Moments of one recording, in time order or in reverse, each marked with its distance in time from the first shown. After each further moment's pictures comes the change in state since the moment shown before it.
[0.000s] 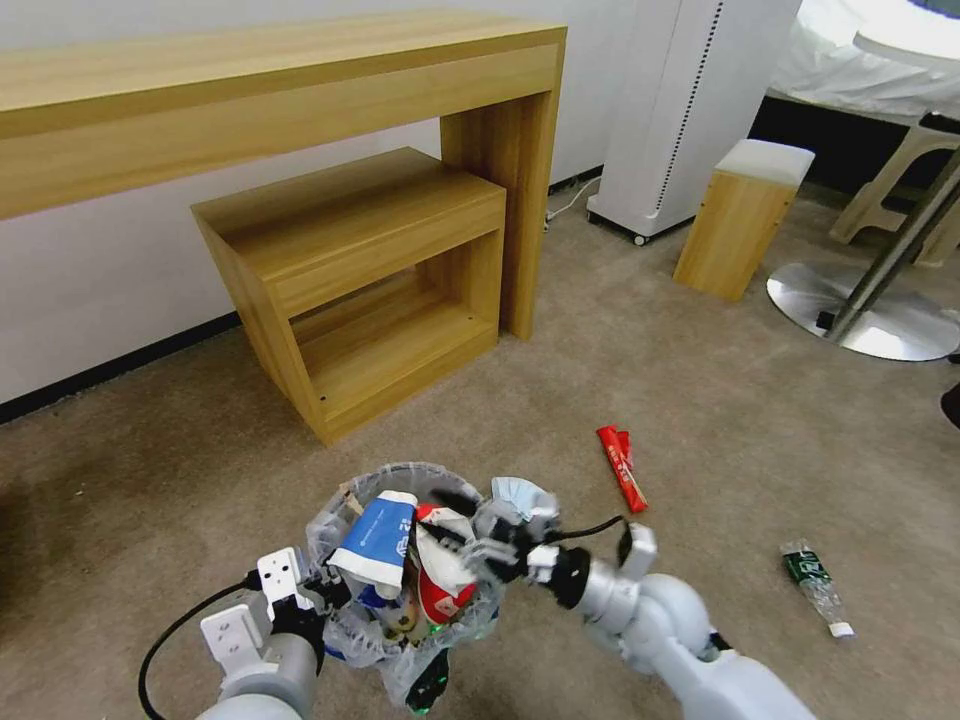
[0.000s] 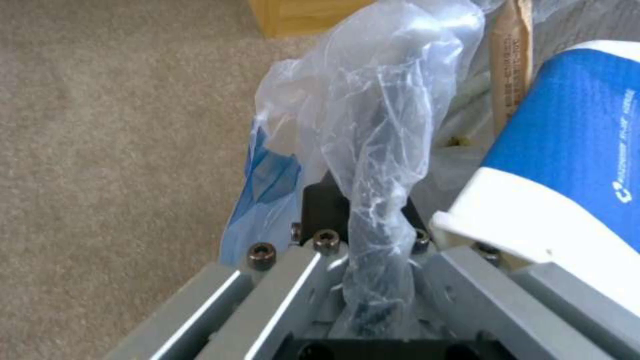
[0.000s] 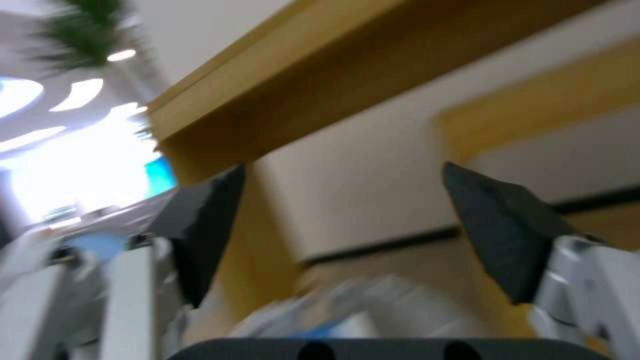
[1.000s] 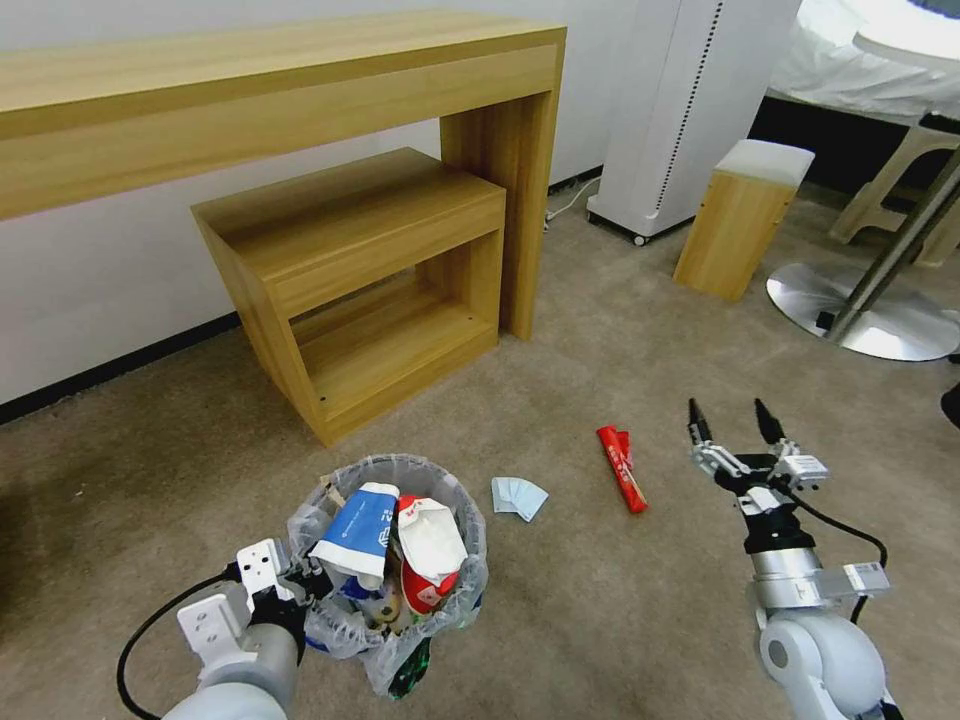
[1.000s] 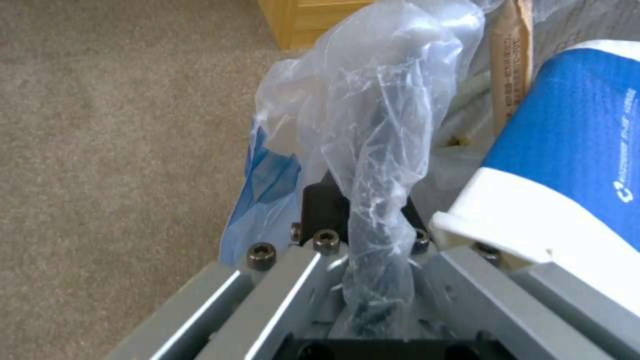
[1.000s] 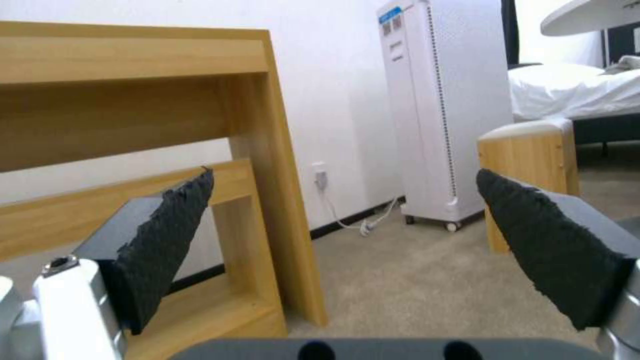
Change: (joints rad) left arm 0.005 0.031 -0.026 -0.030 -0.050 0.005 -0.044; right arm -0.262 0.138 0.468 0.033 -0.285 0.293 0.527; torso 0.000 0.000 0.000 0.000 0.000
